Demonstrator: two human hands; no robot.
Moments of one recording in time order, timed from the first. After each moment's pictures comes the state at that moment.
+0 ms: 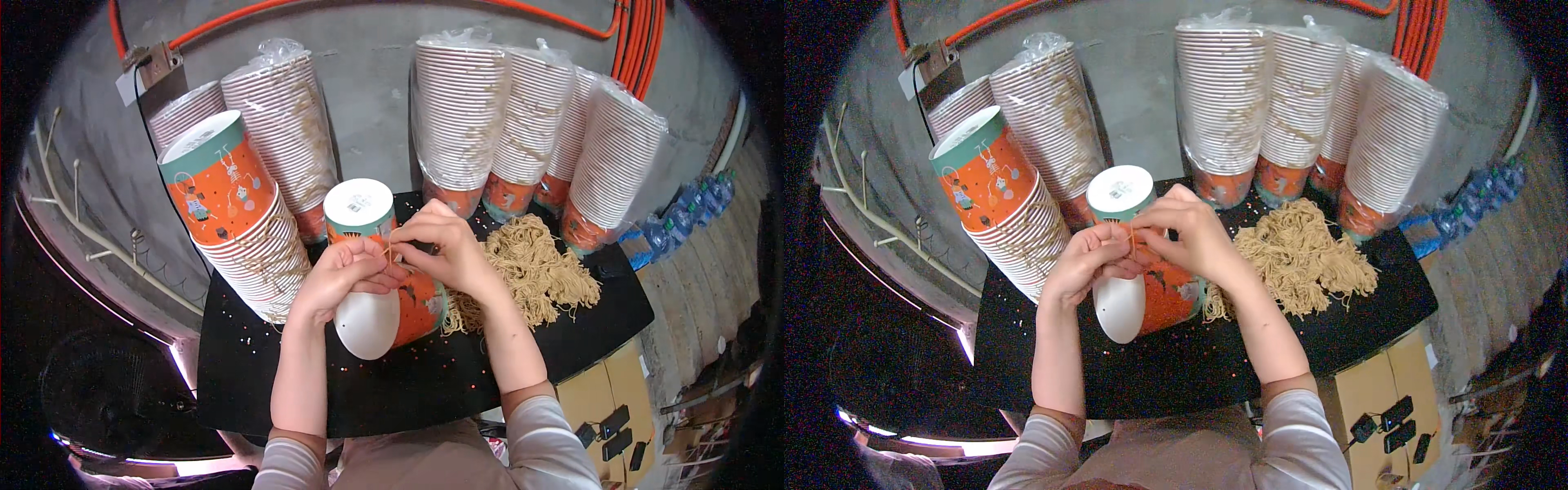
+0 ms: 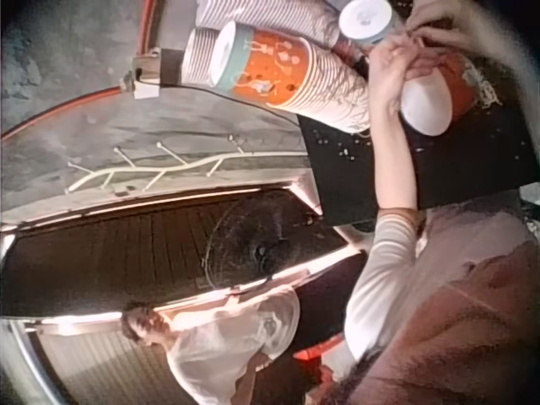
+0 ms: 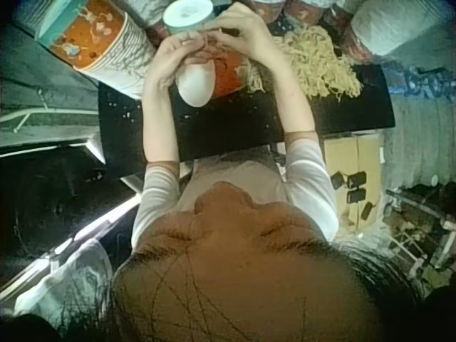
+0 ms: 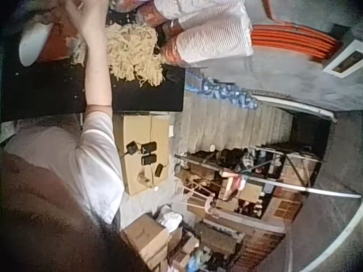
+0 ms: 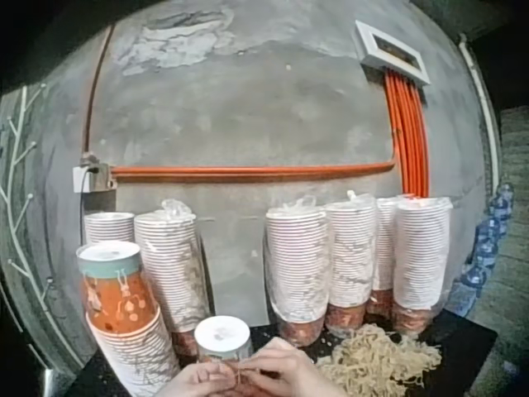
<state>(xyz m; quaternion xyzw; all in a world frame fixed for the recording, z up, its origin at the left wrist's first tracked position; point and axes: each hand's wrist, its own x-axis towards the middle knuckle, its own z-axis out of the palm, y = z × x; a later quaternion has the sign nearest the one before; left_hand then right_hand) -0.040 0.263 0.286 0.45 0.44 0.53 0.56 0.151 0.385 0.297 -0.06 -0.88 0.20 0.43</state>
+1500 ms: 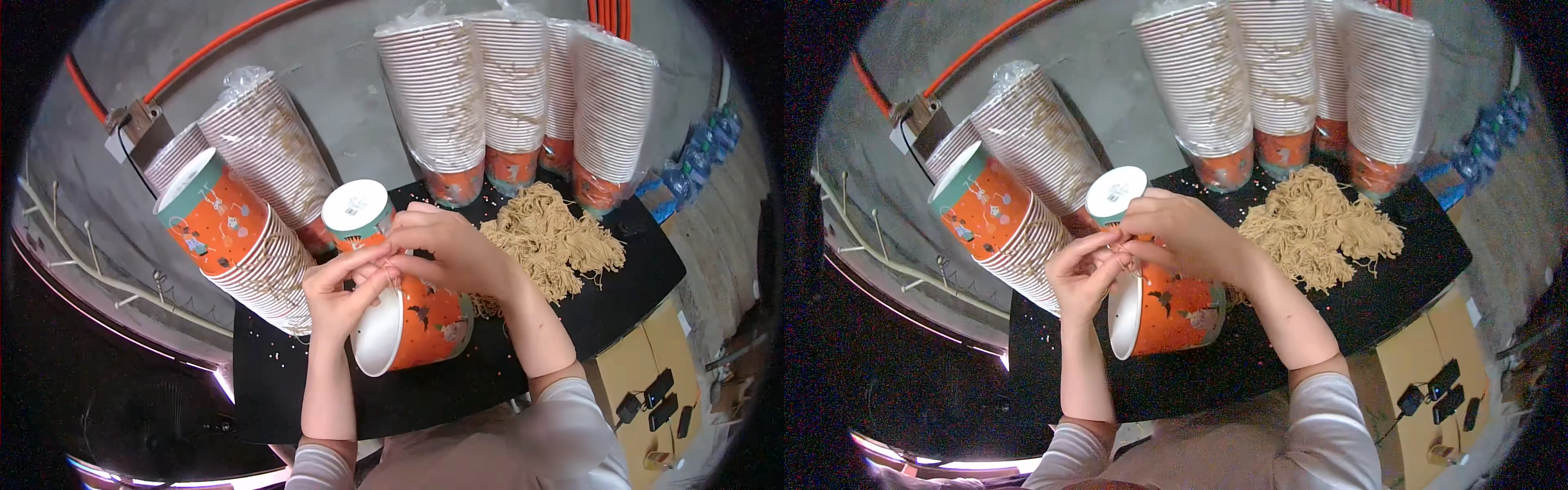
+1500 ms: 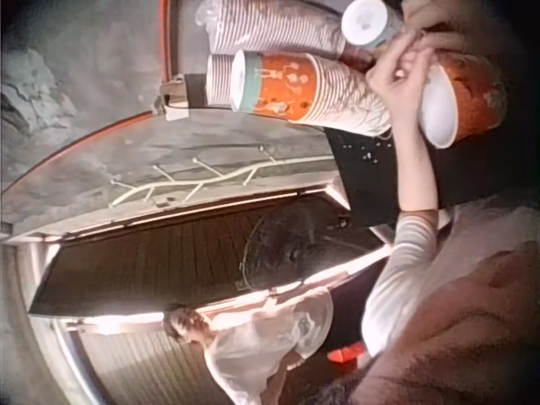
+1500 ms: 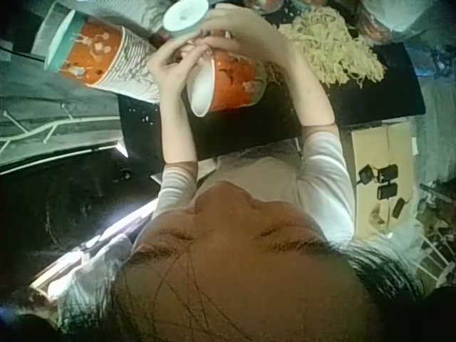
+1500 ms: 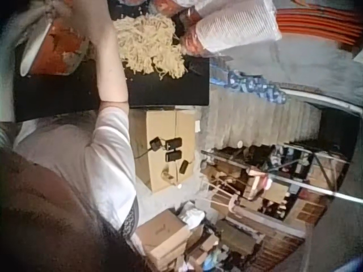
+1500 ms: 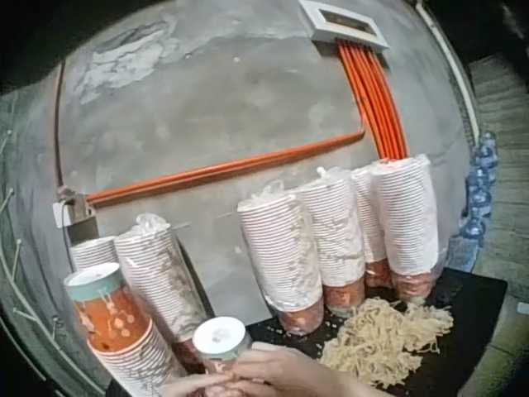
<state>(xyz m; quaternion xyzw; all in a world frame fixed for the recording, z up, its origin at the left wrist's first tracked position) -0.002 0.253 0.283 0.62 0.43 0.64 0.17 0.173 0.372 0.311 0.01 -0.89 0.21 0.41</state>
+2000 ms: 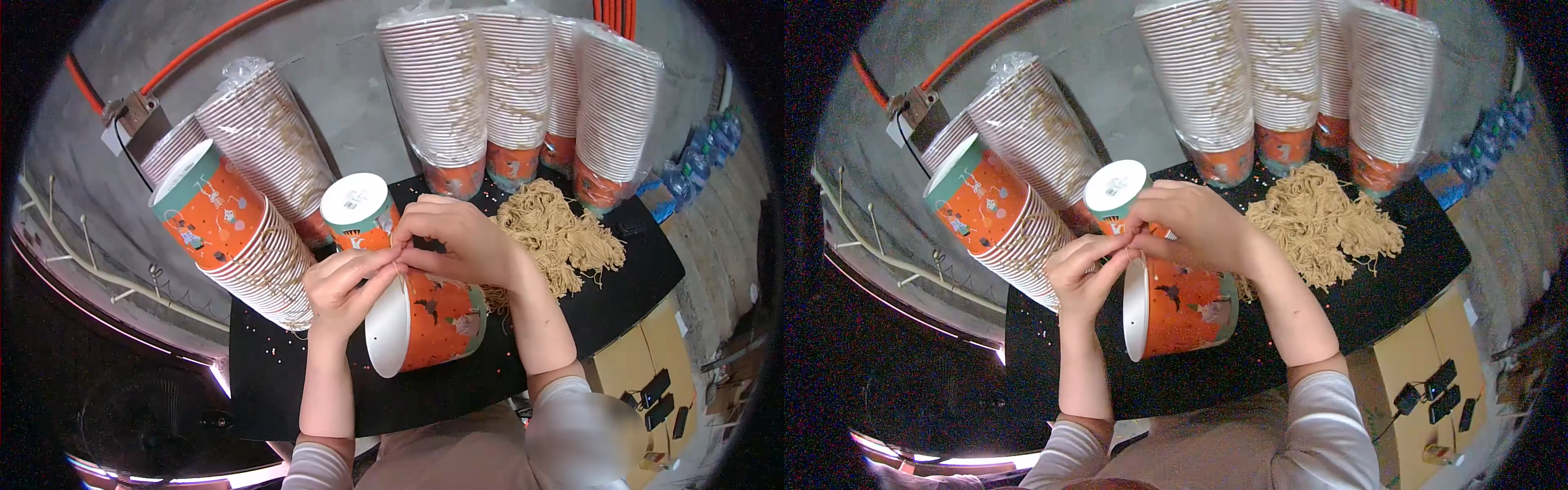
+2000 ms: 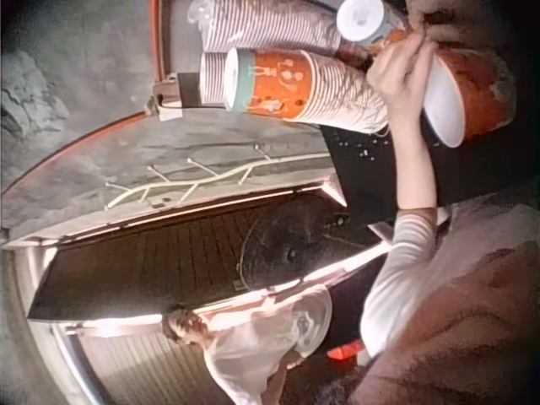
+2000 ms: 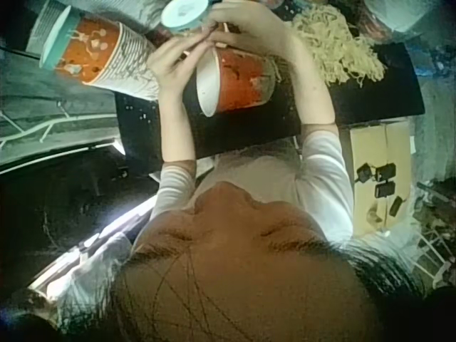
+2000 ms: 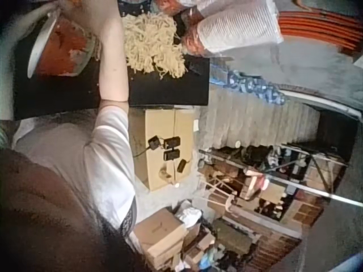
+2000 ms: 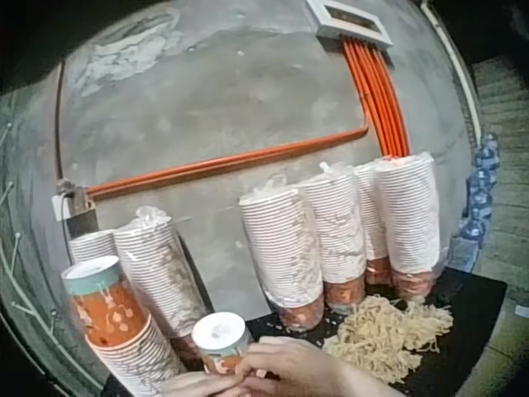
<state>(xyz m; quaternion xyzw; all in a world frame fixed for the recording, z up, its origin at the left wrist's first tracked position) -0.003 0.258 0.290 0.71 0.44 0.54 -0.08 0.179 0.377 0.316 0.01 -0.89 0.21 0.40</state>
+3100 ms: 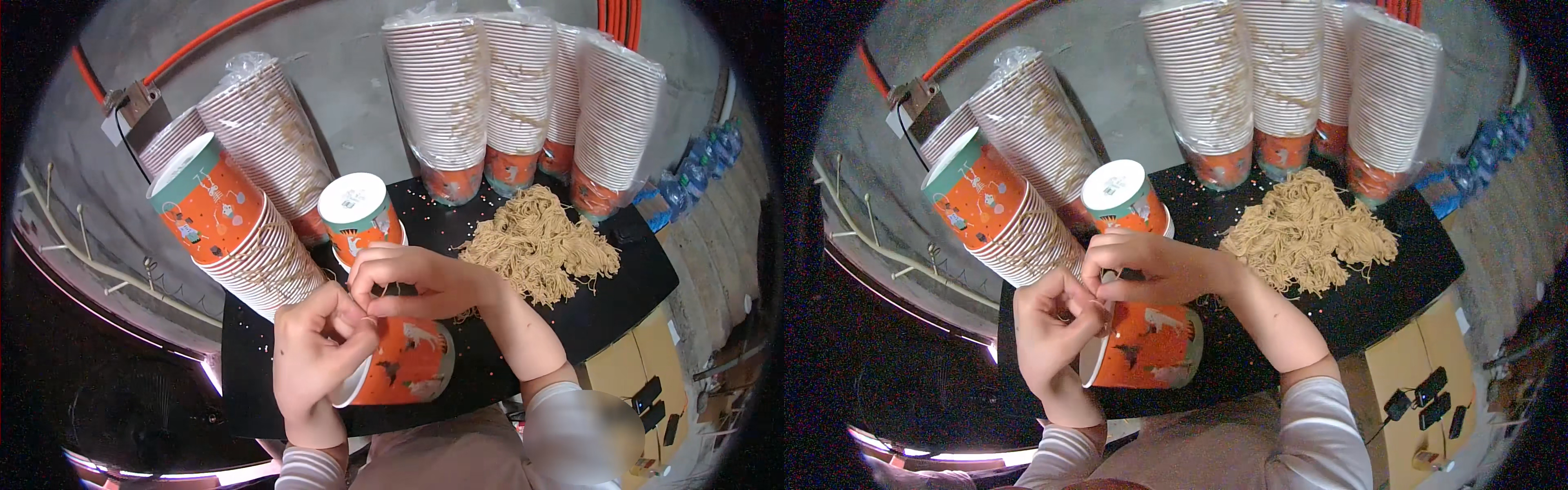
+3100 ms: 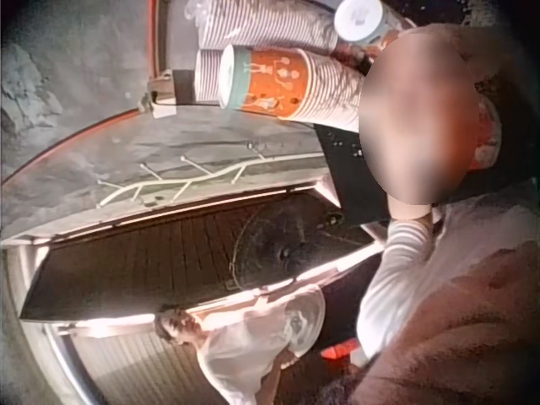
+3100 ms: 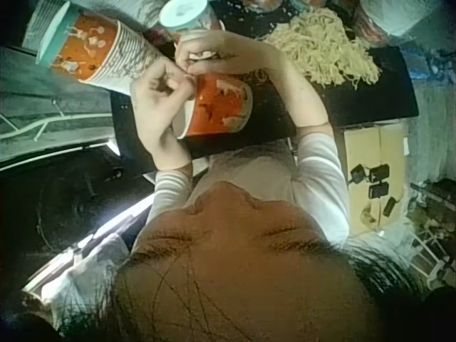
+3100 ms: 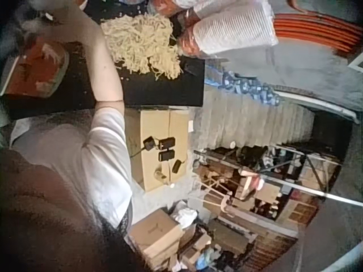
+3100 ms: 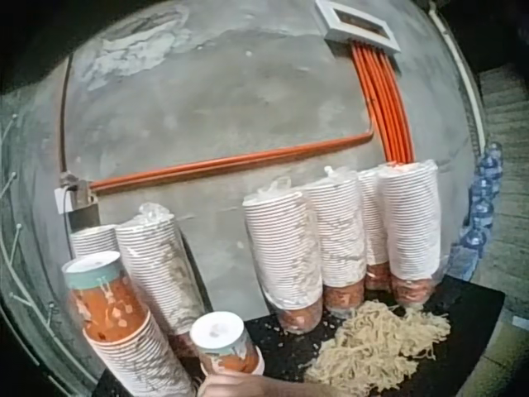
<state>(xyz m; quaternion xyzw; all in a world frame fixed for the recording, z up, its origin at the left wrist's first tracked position) 0.022 0.181 0.330 0.56 0.62 0.52 0.18 0.153 0.356 0.305 0.19 -0.83 0.44 0.28</state>
